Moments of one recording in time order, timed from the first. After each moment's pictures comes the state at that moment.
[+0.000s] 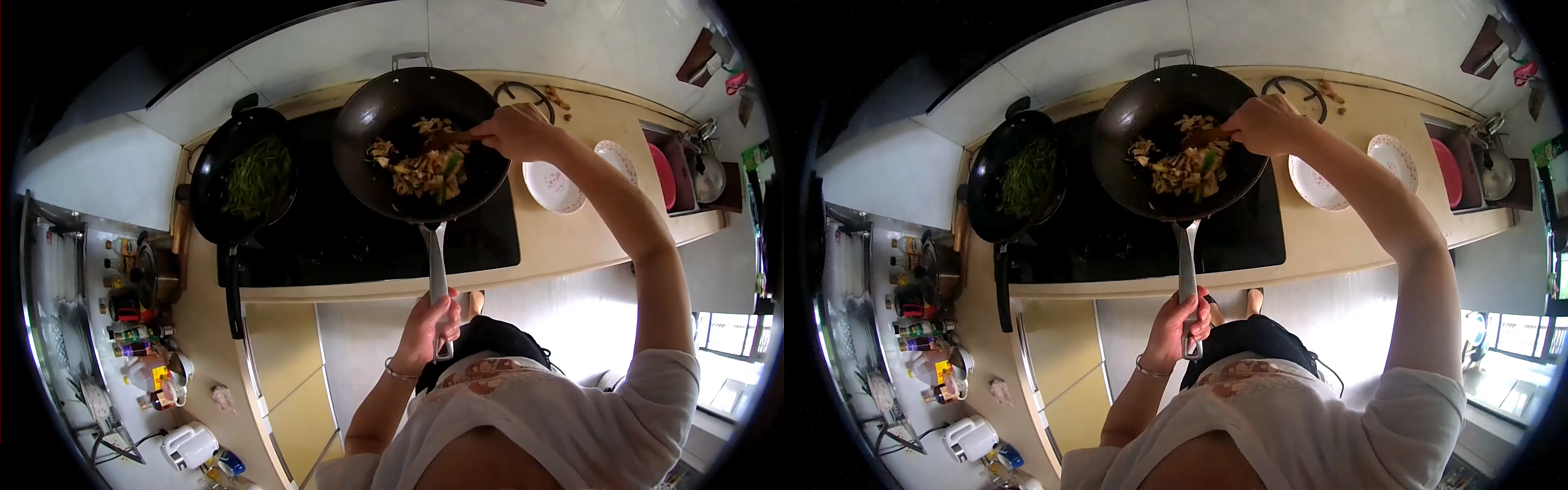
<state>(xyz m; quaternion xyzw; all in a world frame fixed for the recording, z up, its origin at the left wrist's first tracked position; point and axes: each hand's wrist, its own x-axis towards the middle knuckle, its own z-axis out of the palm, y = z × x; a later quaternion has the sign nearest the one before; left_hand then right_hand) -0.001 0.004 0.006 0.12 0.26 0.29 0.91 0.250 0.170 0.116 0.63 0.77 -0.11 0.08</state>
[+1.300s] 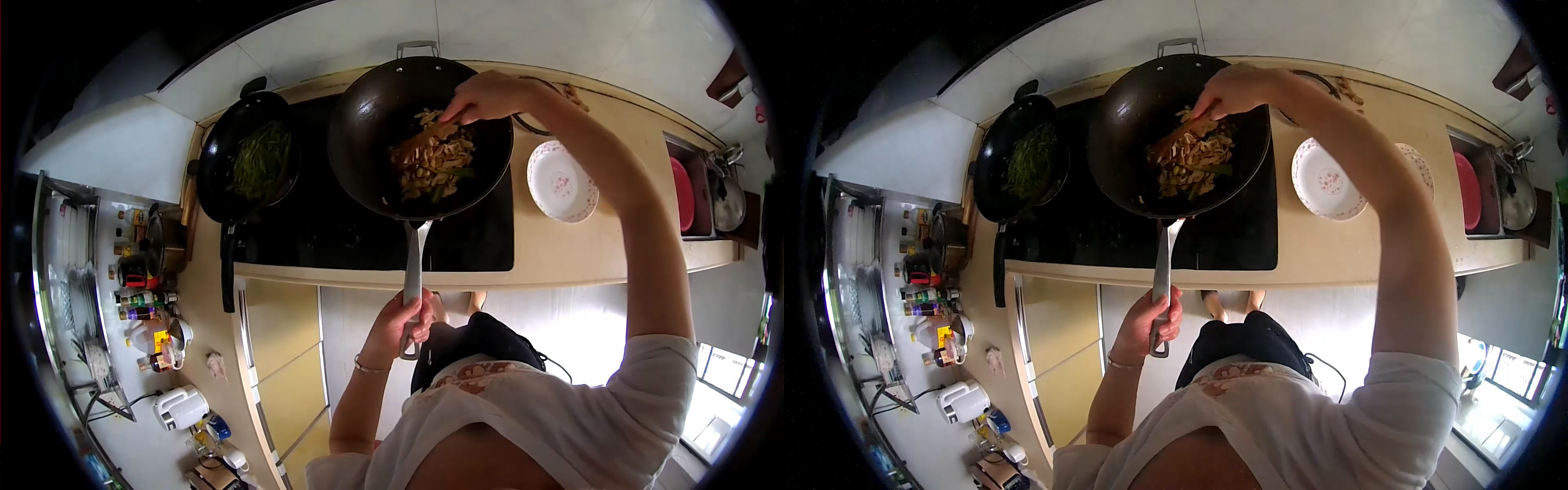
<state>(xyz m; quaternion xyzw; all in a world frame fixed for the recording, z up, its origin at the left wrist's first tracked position) -0.002 0.004 0.010 0.14 0.28 0.28 0.91 0.279 0.248 0.084 0.42 0.88 -0.19 0.05</state>
